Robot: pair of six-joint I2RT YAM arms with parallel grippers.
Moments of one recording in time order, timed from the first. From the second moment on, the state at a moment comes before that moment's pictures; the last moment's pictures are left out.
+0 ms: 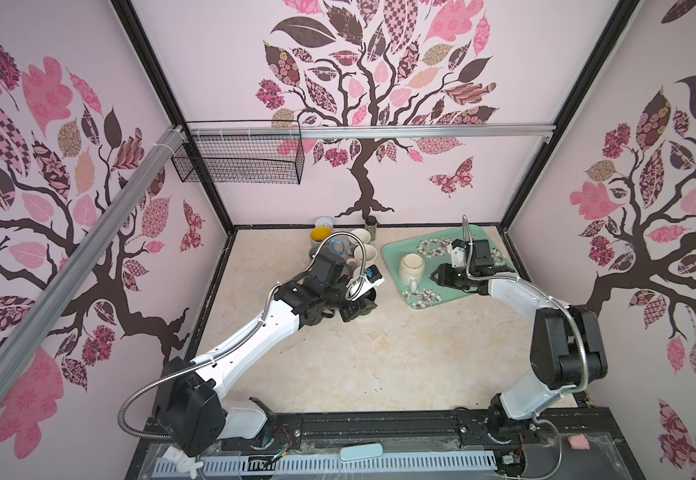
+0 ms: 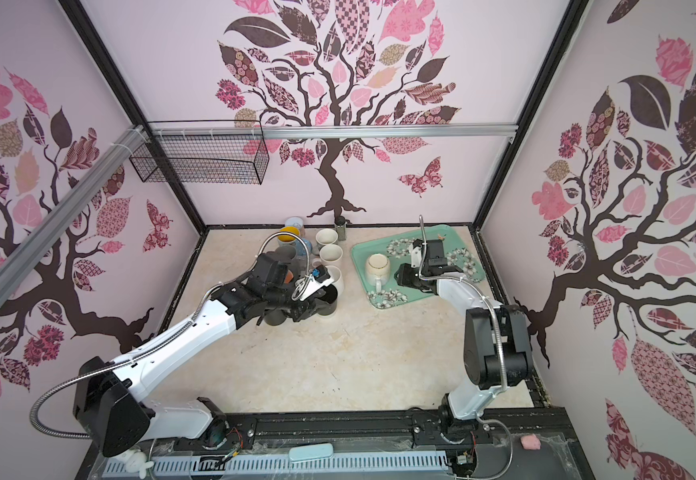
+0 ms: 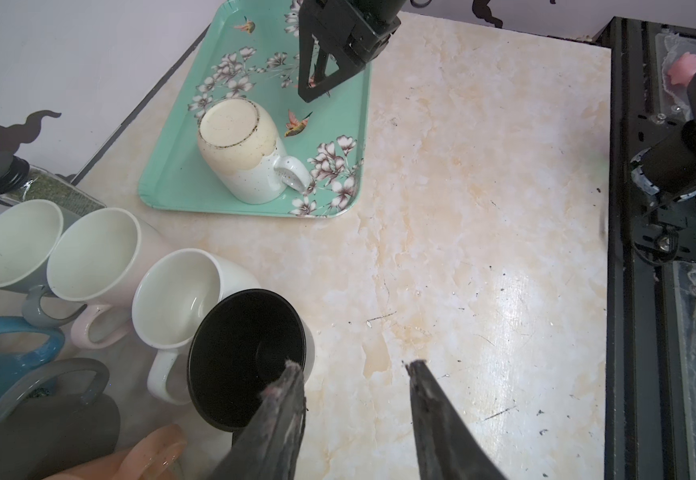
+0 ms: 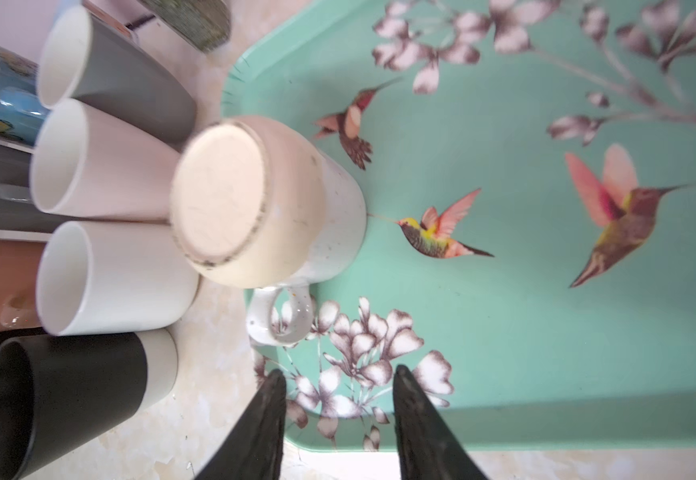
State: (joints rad) left arm -0.63 1.36 1.13 -0.50 0.40 0.43; right arm 0.12 1.62 1.08 -0.31 -0.30 0.28
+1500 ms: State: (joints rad) left arm -0.59 1.23 1.00 -0.33 0.29 0.23; right arm 0.34 1.92 1.36 -0.51 -0.02 0.20
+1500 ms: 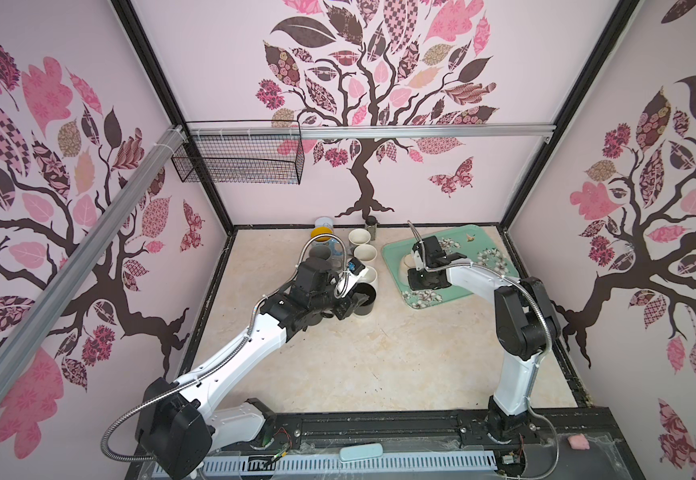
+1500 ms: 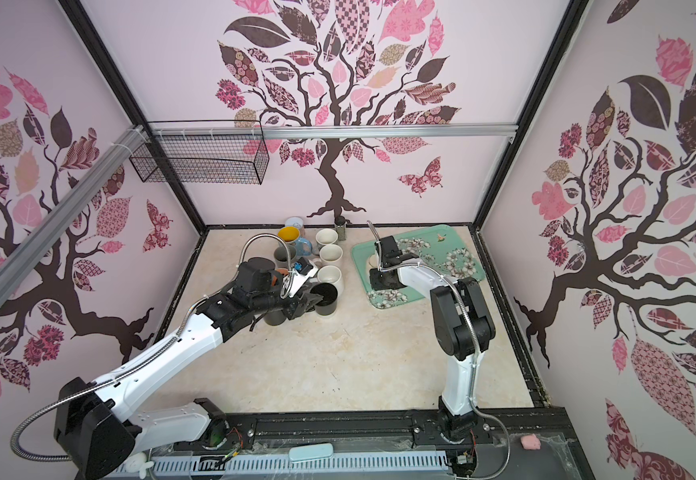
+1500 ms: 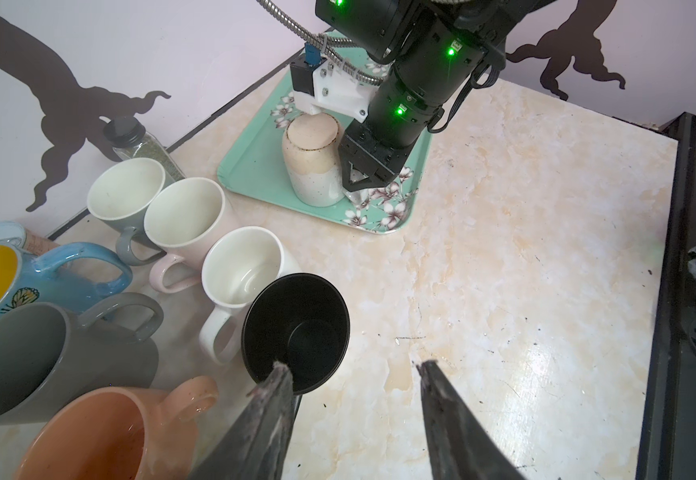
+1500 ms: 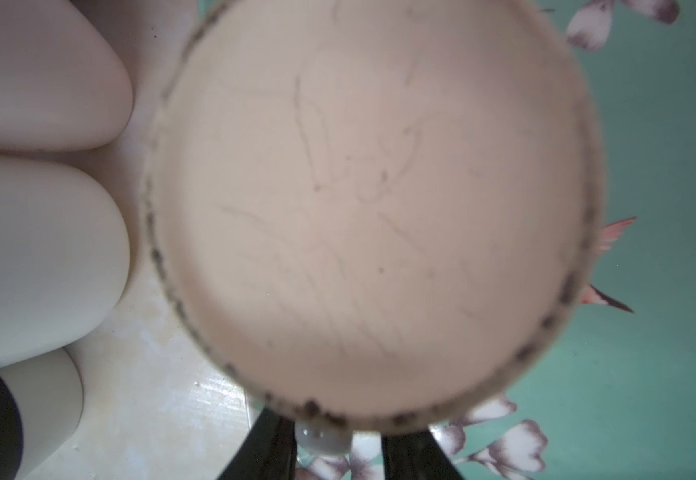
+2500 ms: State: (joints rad) left arm -0.53 1.29 0.93 0.14 0.62 -0.32; right arm 0.33 1.44 1.00 -0.10 -0.18 0.30
